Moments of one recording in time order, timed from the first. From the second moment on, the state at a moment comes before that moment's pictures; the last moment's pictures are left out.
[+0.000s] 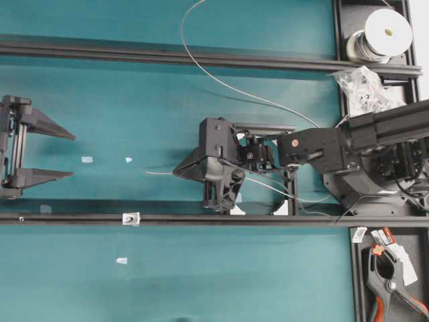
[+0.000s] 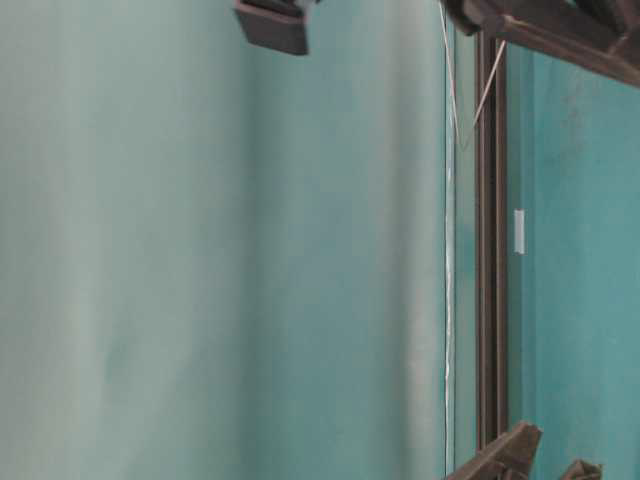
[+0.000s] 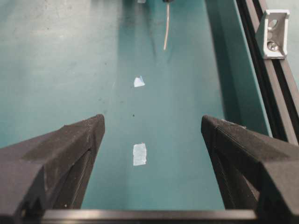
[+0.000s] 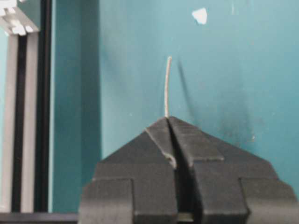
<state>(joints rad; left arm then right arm) -0.04 0.00 1.16 -0.04 -0.80 0.02 0.06 0.00 0.94 0.00 -0.26 0.33</state>
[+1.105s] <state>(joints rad) -0.04 -0.02 1.16 -0.04 -0.80 0.02 0.03 -0.29 0.92 -0.04 0.04 0.33</state>
